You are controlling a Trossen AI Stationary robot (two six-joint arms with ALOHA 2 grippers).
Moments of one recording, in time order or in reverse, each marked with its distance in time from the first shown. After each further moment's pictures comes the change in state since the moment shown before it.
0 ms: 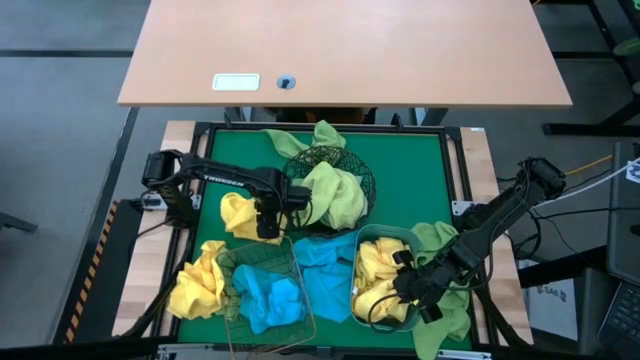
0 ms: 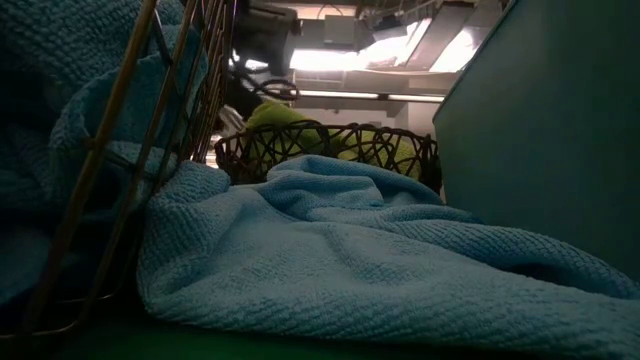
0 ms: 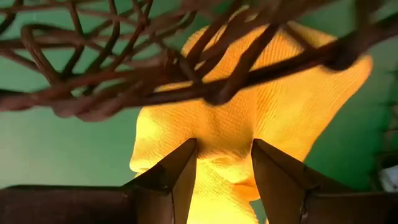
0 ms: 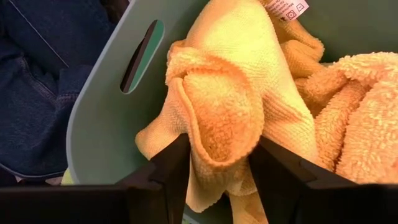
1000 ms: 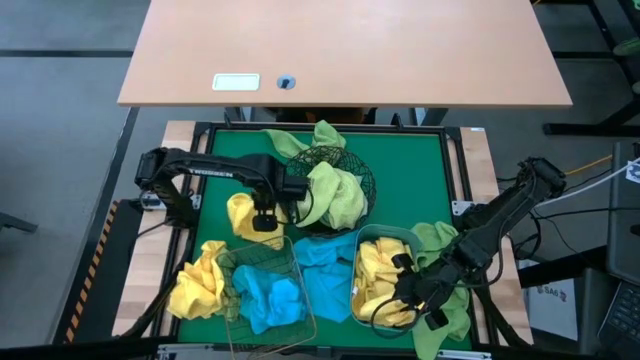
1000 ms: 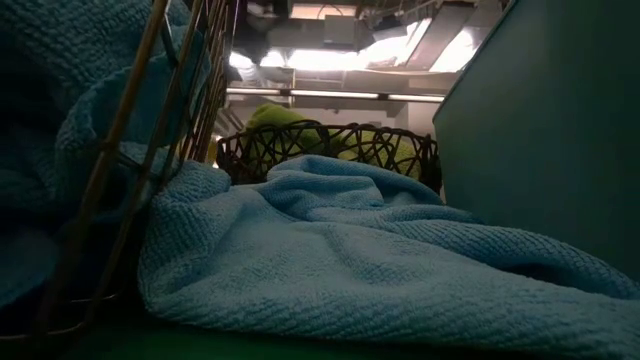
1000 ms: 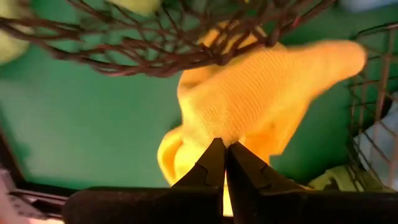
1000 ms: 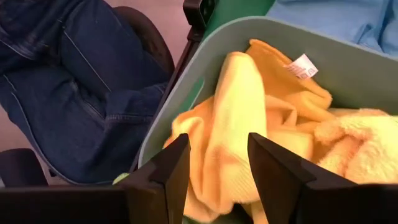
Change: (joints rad) left arm -0.005 -0.056 0.236 -0.220 -0.033 0.034; right arm 0.000 -0.001 0.160 -0.066 -0.043 -0.016
